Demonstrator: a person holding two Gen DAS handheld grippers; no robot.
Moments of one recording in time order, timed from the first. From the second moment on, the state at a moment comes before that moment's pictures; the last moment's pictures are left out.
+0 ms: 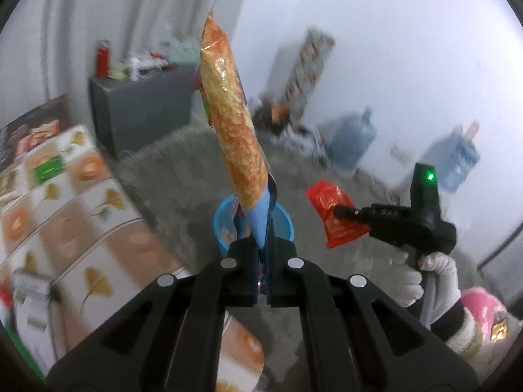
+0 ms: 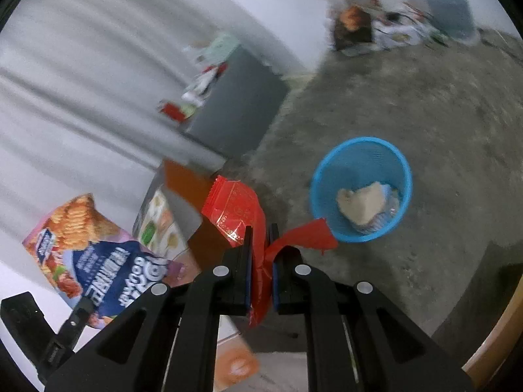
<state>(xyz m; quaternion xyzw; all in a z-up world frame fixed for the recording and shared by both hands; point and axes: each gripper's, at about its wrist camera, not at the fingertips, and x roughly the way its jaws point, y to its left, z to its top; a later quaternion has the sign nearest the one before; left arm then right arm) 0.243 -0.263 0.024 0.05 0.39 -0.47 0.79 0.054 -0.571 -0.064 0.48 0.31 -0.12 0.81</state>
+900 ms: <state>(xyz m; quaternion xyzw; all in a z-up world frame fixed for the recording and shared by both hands) 0.312 -0.464 -0.108 0.14 0.47 -0.44 0.75 0.070 -0.667 -0.273 0.57 0.32 -0.26 0.71</state>
